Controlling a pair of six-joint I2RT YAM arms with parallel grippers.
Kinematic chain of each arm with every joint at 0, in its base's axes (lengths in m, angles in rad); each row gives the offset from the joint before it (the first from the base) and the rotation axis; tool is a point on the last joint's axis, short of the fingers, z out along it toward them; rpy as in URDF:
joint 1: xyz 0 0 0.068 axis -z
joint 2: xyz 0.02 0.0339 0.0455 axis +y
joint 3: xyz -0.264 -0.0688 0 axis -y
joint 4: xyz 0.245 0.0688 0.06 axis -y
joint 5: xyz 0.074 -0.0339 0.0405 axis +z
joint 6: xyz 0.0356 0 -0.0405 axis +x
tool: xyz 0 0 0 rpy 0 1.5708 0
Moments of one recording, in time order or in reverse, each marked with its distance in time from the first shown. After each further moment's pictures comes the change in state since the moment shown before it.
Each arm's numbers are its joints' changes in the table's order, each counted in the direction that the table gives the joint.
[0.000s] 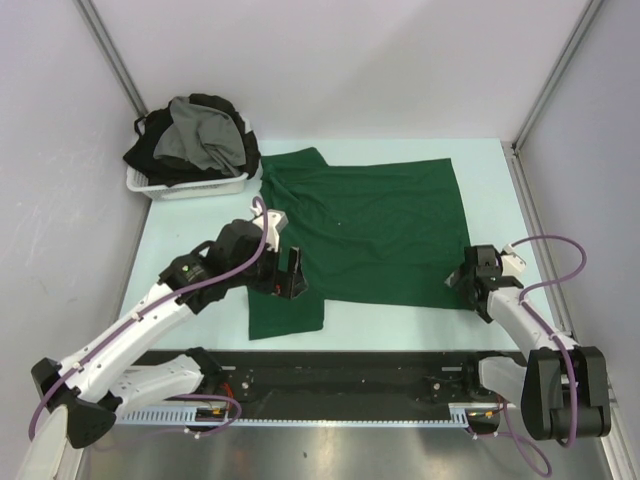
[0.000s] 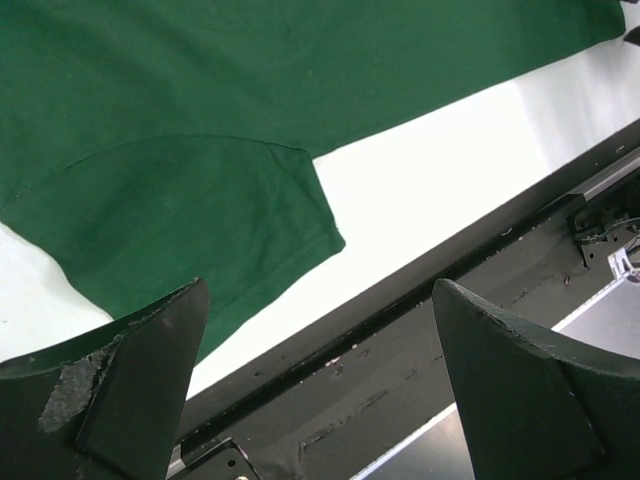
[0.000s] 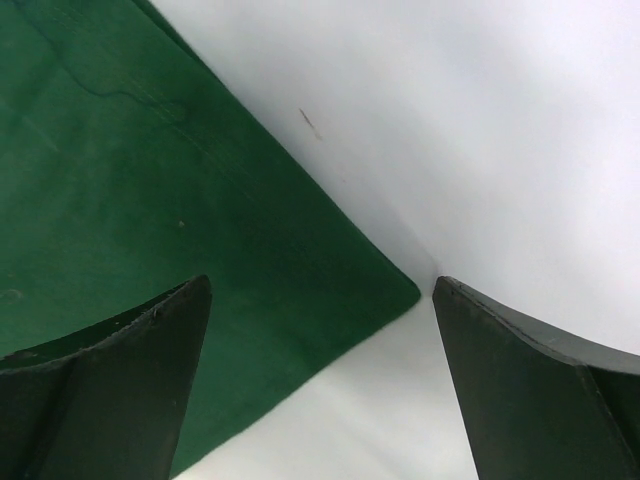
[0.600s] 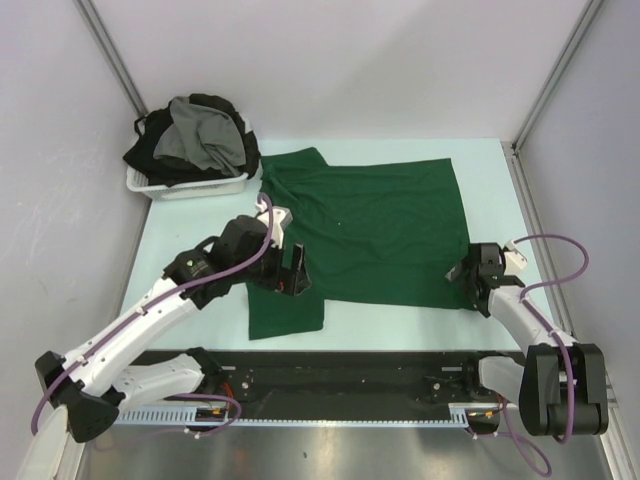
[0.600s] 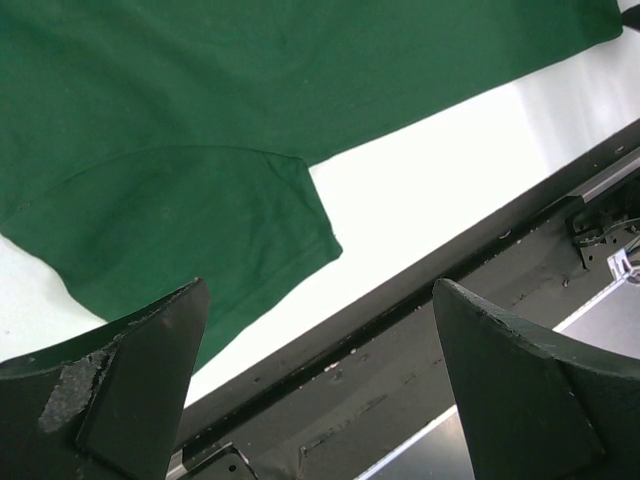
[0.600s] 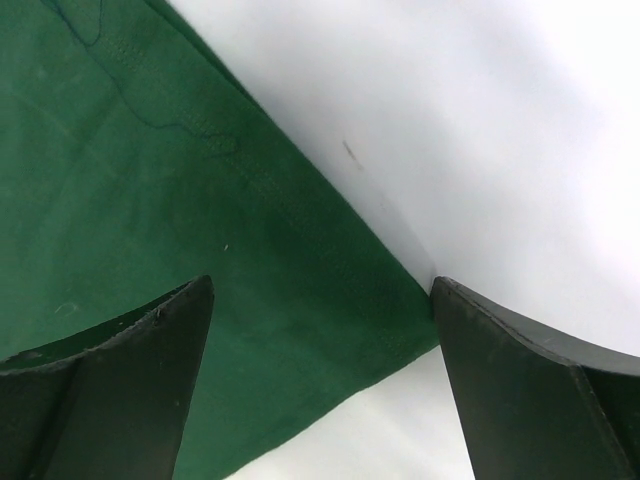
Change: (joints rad) left arm 0.006 0.037 0.031 0.003 0.000 0.010; right arm 0.030 0.031 0.005 0.101 0.043 -0.020
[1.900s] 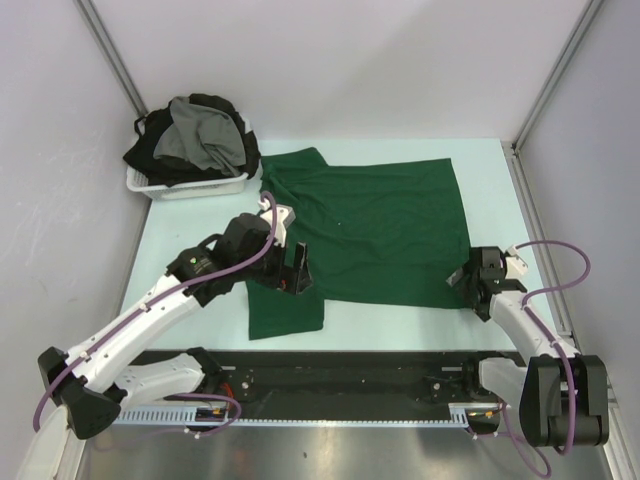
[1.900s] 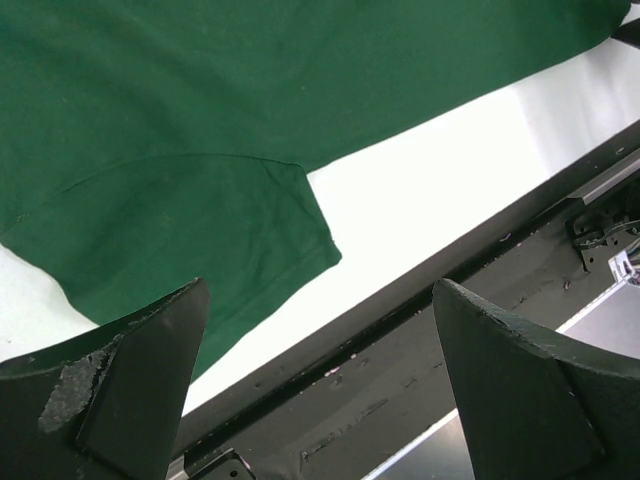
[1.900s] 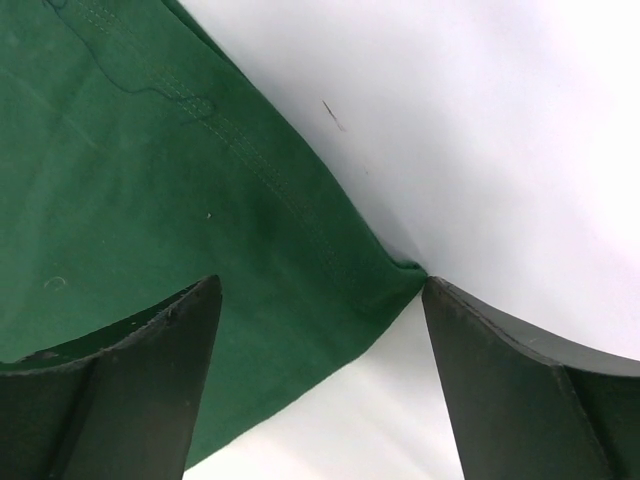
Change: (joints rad) left arm 0.003 0.027 0.015 0.011 -0.001 0.009; right arm 0.000 -0.061 -0.018 -0.069 0.034 0.043
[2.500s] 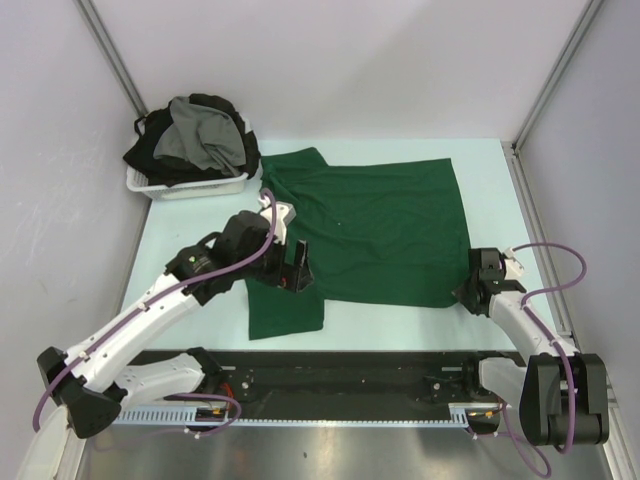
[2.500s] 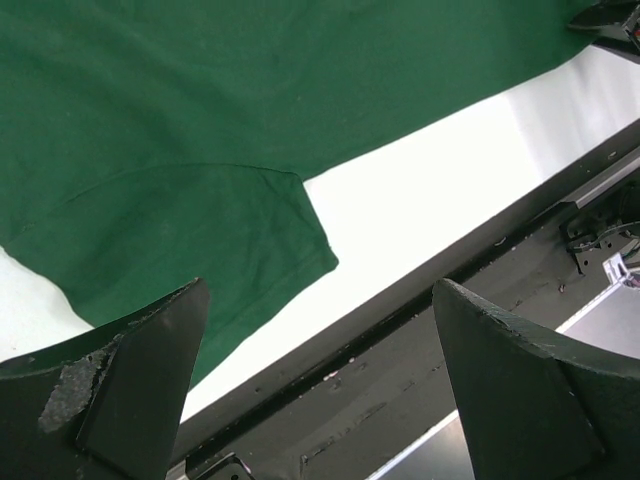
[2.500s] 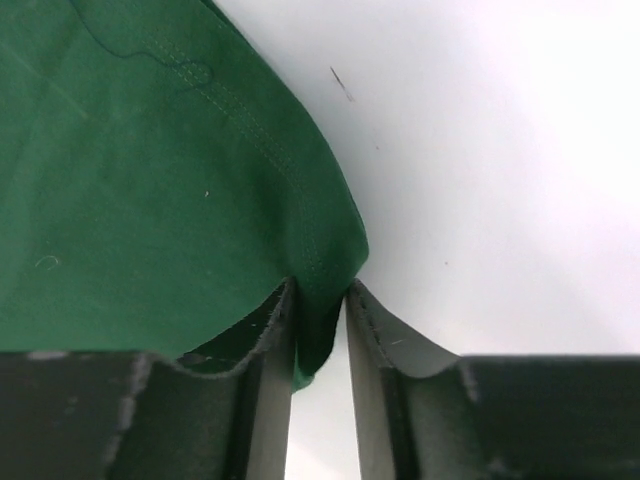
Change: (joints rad) left arm 0.001 0.002 0.020 0.000 0.001 0.008; right arm 0.000 0.005 -0.010 0.001 0.047 0.004
